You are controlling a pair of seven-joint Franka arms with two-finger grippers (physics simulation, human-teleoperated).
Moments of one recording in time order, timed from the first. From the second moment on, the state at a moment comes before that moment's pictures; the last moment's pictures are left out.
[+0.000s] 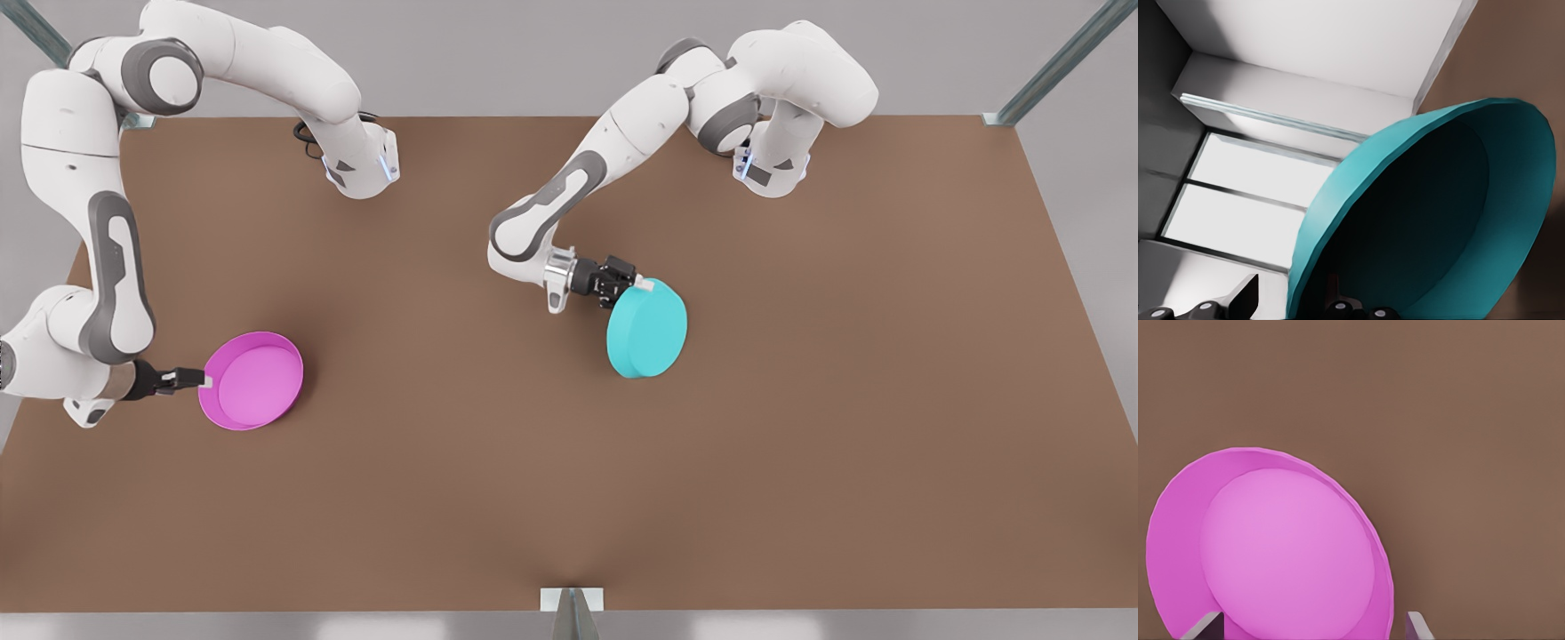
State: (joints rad) left arm -1.06 1.03 -0.09 -1.25 1.08 0.92 -1.12; right arm -0.77 0.69 0.44 -1.57 -0.15 1.96 -0.43
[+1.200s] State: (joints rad) left arm 0.14 0.29 -0.10 -1.19 -0.05 1.27 -0.05; right arm -0.79 0.79 0.39 -1.52 -0.12 1.93 -0.61
